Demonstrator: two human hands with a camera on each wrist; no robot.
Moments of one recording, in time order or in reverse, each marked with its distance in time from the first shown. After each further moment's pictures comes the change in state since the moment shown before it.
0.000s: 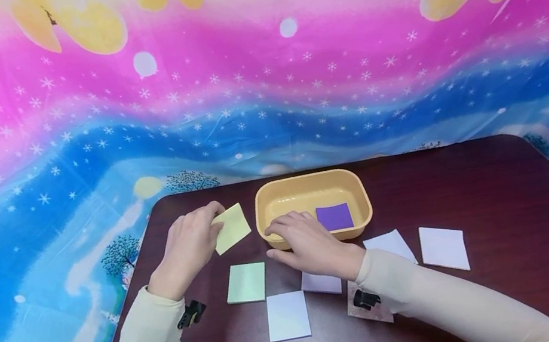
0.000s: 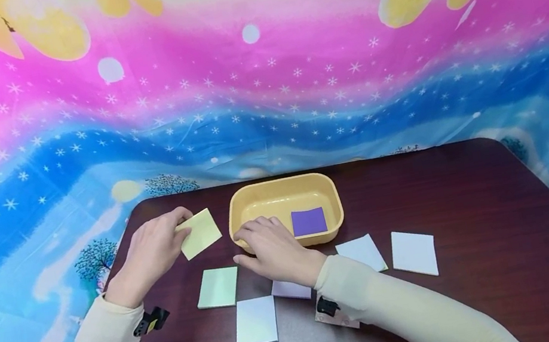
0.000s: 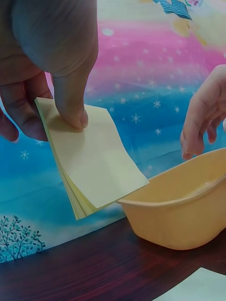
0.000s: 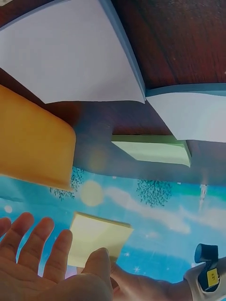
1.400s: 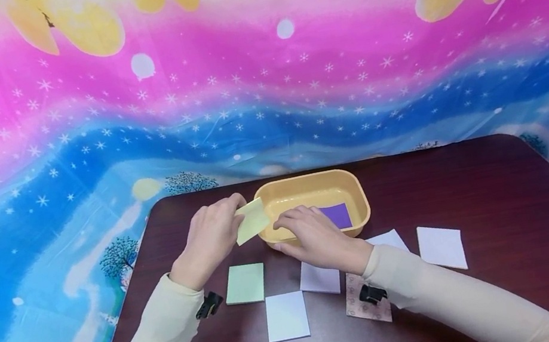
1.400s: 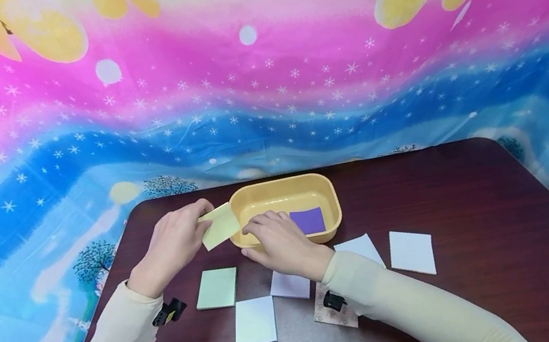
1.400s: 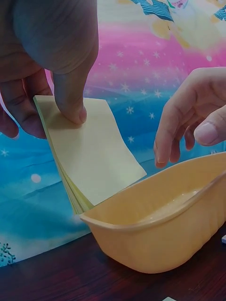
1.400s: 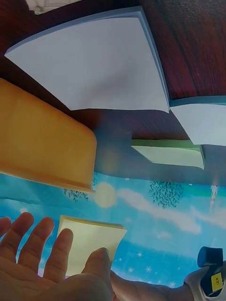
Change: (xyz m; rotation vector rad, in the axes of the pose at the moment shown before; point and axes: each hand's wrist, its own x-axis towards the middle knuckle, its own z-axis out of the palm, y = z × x) left_hand 0.019 0.033 0.008 0.011 0.008 0.089; right_hand -0.004 0.016 -0.006 0.006 0.032 0.046
